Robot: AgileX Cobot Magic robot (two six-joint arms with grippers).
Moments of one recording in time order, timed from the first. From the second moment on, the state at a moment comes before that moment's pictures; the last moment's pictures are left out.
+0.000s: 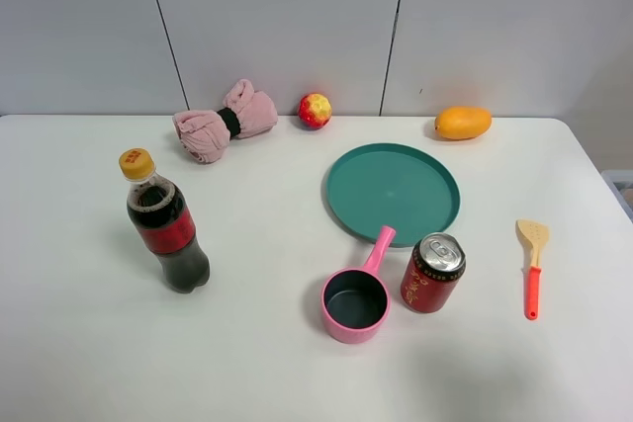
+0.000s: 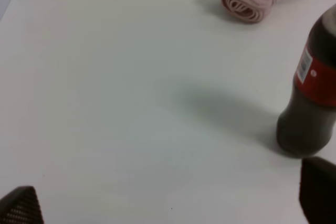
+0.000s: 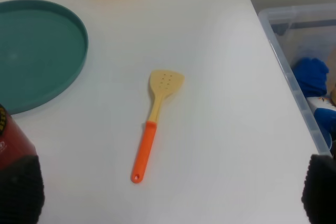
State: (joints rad) left arm 0.12 -0.01 -0.51 -0.03 1.06 0.07; right arm -0.05 0.00 -0.50 -0.05 1.07 0.04
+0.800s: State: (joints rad) left arm 0.12 -0.01 -0.51 -0.03 1.06 0.07; right arm -0.05 0.00 -0.50 -0.05 1.07 0.04
